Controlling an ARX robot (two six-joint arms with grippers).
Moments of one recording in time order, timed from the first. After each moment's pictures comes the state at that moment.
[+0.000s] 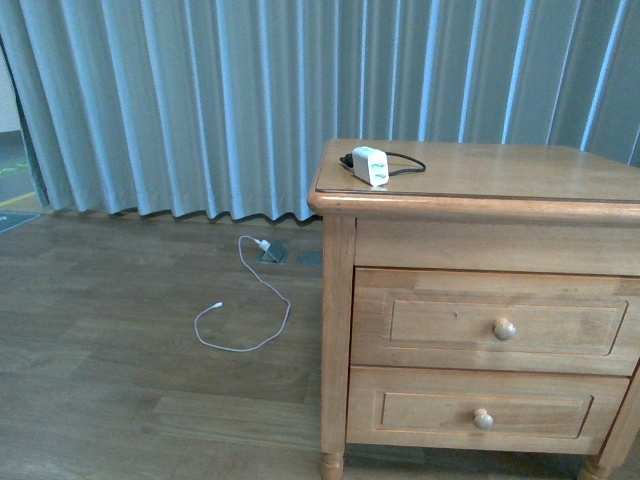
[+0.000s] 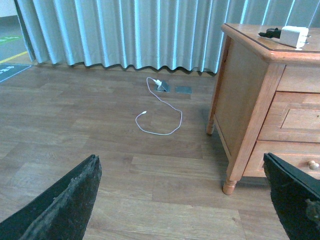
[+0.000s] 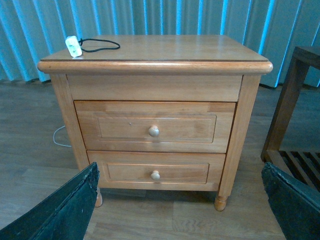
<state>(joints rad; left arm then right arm) 0.00 0.00 0.01 -0.01 0.00 0.00 0.00 0.00 0.01 0.00 0.00 0.00</state>
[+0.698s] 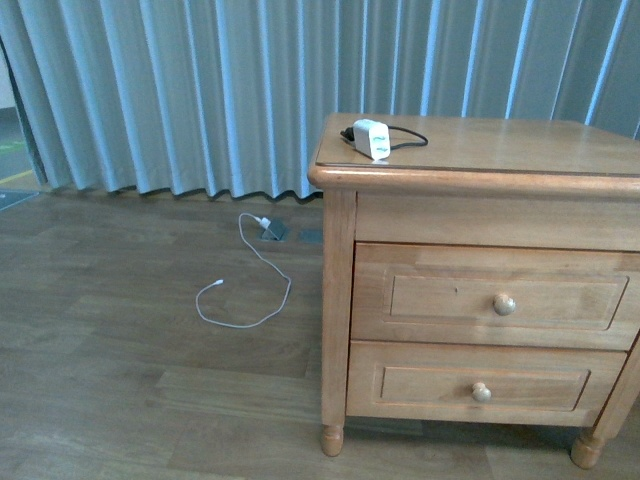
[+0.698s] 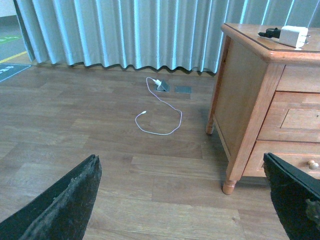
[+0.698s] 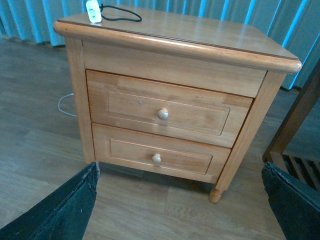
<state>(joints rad) 0.00 0.00 0.01 -0.01 0.00 0.00 -0.03 0.19 0.03 0.07 -0.12 -0.15</state>
